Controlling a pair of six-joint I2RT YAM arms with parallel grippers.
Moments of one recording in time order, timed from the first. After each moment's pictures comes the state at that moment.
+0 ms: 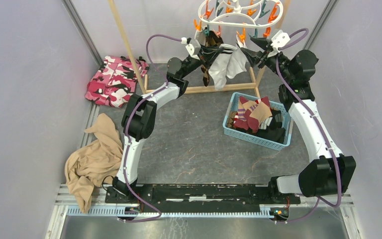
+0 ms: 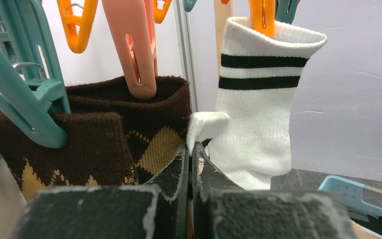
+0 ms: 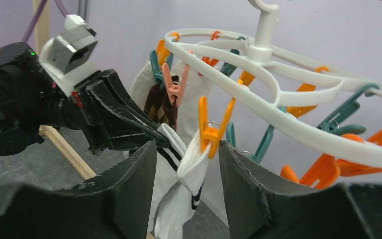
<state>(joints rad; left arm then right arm) -0.49 2.28 1.79 1.13 0.60 -0.24 0.09 1.35 1.28 0.38 -0.69 -0.21</state>
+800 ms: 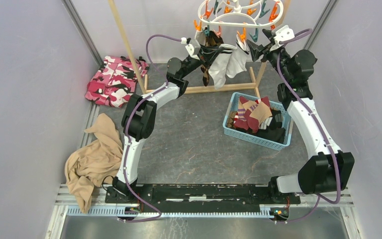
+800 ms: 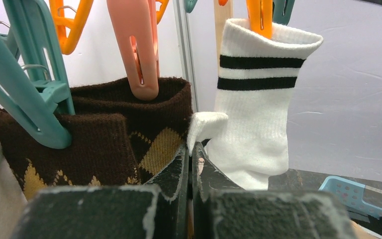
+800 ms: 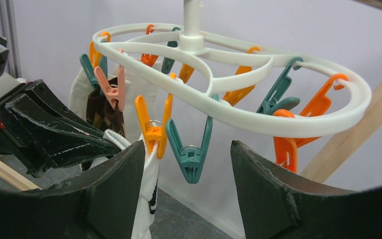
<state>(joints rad) -0.49 2.28 1.79 1.14 0.60 -0.24 0.09 1.37 1.28 0.44 -0.44 -0.21</state>
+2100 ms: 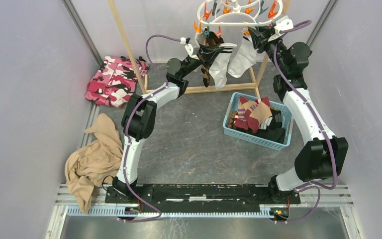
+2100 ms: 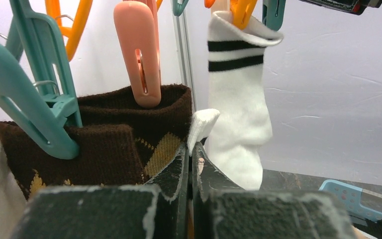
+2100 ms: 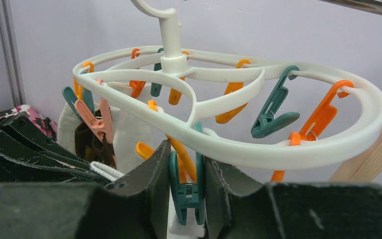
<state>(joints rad) -0.49 2.28 1.79 1.16 0.60 -0.25 0.10 1.51 1.39 0.52 -0.41 -0.12</state>
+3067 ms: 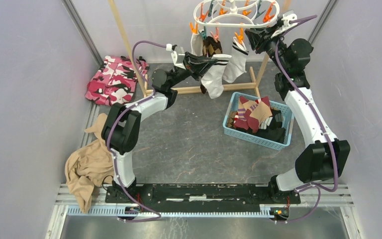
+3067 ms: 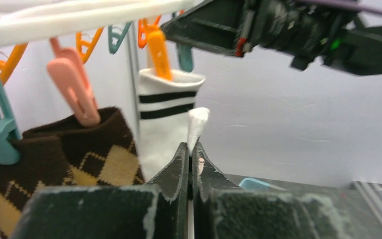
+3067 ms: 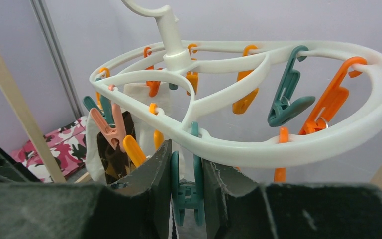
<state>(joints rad) -0.49 1.99 1.41 1.31 0.69 -0.43 0.11 1.50 1.43 0.40 -0.42 0.11</state>
